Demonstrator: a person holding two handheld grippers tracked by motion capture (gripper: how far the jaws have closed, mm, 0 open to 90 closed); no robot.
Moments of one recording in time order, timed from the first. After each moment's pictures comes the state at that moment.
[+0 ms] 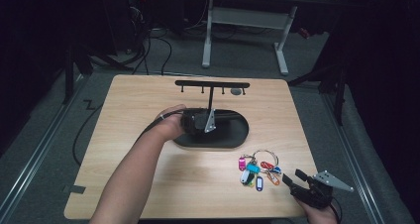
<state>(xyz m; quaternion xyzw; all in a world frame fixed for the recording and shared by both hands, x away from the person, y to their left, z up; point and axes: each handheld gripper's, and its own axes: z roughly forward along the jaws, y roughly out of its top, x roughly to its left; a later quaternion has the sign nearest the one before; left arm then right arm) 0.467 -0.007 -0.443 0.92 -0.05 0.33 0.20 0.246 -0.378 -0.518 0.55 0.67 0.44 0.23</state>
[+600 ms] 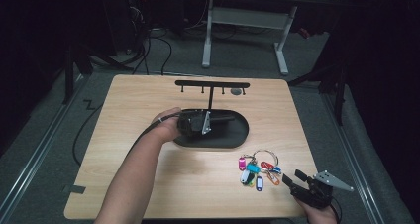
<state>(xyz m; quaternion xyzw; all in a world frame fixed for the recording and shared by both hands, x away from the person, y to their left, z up) 0.474 0.003 -0.468 0.93 -0.04 0.32 0.16 0.247 -0.380 -0.521 0.56 0.67 0.44 0.22</state>
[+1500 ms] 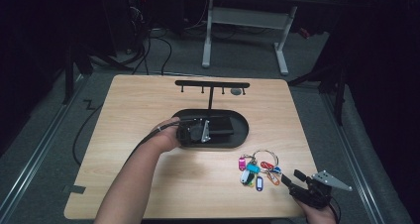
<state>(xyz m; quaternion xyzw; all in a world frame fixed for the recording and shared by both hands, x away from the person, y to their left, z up) 0.452 0.007 -0.483 0.95 -0.02 0.27 0.17 0.247 -0.376 -0.520 0.56 0.67 0.44 0.22</state>
